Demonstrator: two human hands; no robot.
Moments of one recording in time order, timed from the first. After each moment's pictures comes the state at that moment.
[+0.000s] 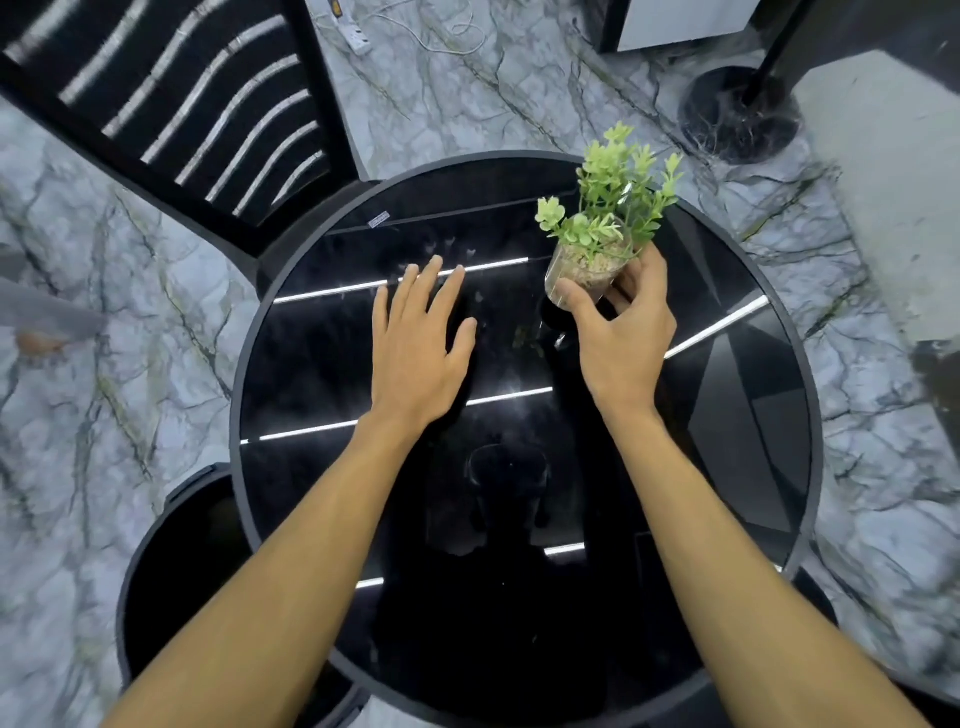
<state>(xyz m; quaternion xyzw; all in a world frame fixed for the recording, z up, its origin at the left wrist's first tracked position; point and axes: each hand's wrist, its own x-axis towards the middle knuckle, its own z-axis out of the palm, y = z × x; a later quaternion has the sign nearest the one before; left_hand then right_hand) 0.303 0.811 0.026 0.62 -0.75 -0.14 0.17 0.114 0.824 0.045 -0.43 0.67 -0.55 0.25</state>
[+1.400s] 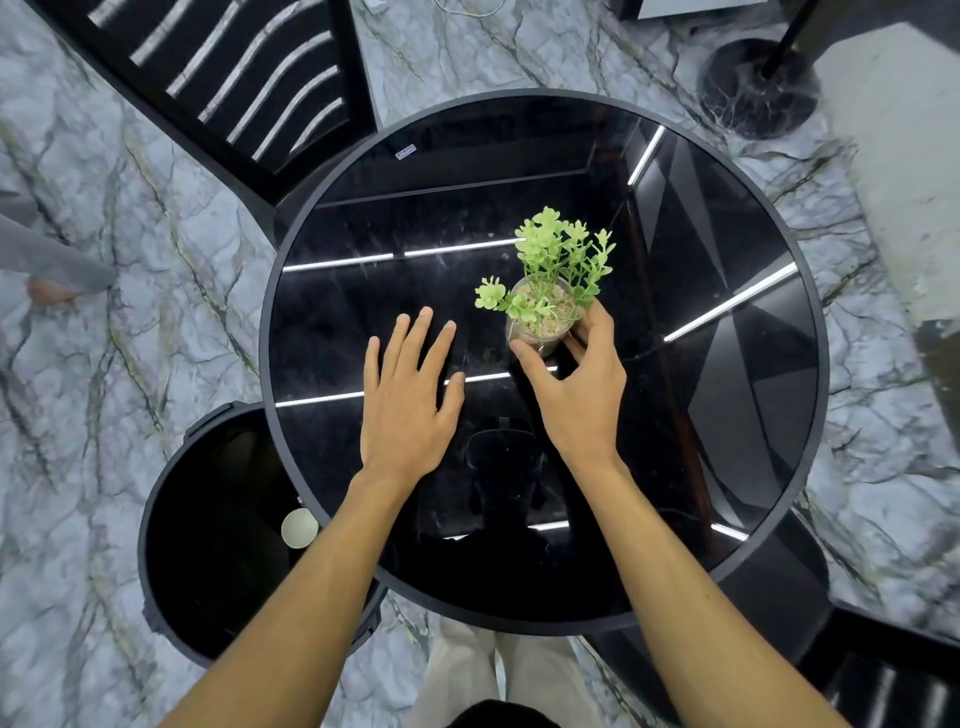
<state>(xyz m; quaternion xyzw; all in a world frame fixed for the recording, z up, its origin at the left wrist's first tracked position) 0.349 0.938 0.000 0.64 -0.75 -0.12 0.11 0.171 0.937 0.017 -0.48 0.65 -0.49 0.32</state>
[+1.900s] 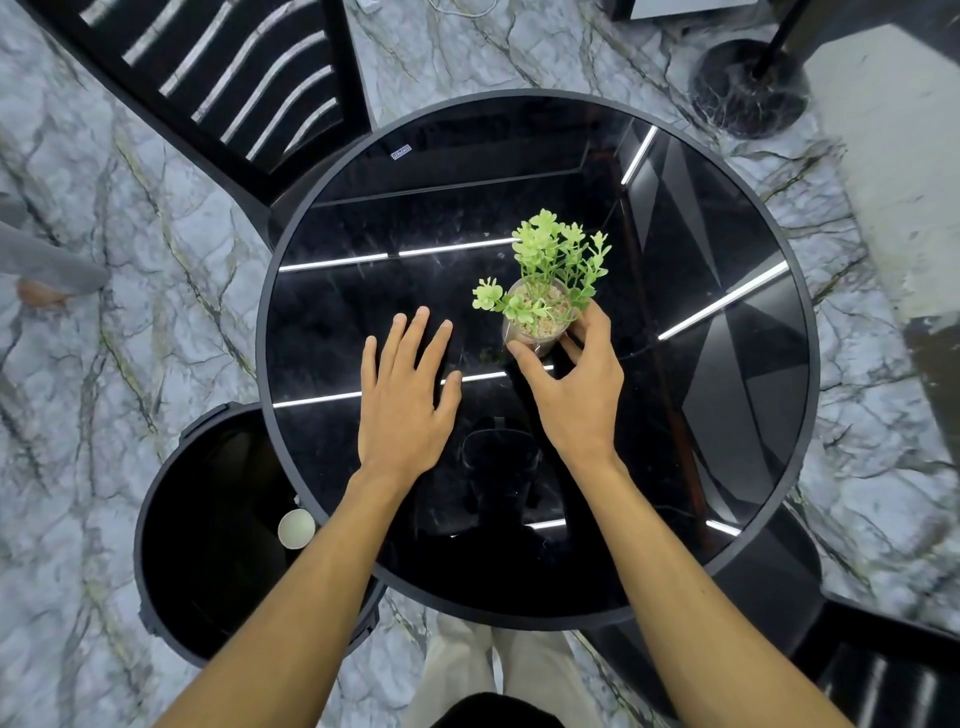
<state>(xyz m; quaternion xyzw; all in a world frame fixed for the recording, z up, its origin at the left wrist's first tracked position) 0.350 0.938 -0.001 0.64 -0.75 -0.12 0.11 0.169 0.940 0.019 -0.49 0.65 -0.49 0.31</state>
